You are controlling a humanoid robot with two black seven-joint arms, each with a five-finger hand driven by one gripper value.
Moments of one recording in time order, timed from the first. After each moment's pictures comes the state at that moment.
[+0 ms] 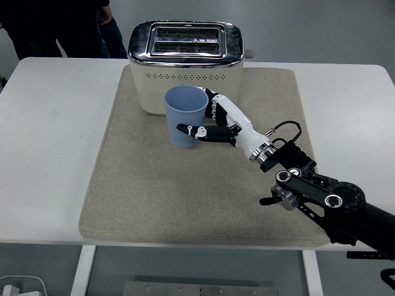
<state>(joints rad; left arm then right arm) -0.02 0.00 -0.15 -0.13 -0.08 -0.13 0.00 0.77 -0.08 0.39 1.00 -0.74 -0.15 0.49</state>
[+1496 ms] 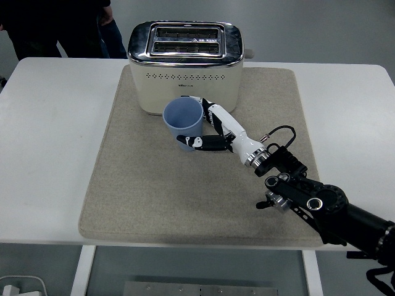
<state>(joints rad) -0.02 0.00 -0.15 -0.13 -0.08 -0.13 0.00 0.78 0.00 0.35 0.81 -0.81 -0.15 0.54</state>
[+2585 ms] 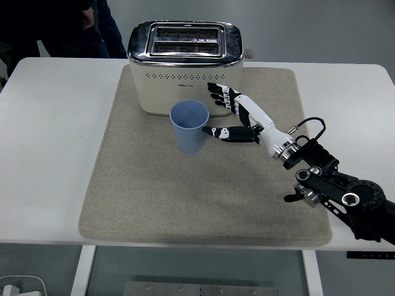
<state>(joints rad) -0.02 0.00 -0.15 -0.13 -0.08 -0.13 0.00 0.78 -0.23 0.37 0.99 -0.78 -0.15 0.53</state>
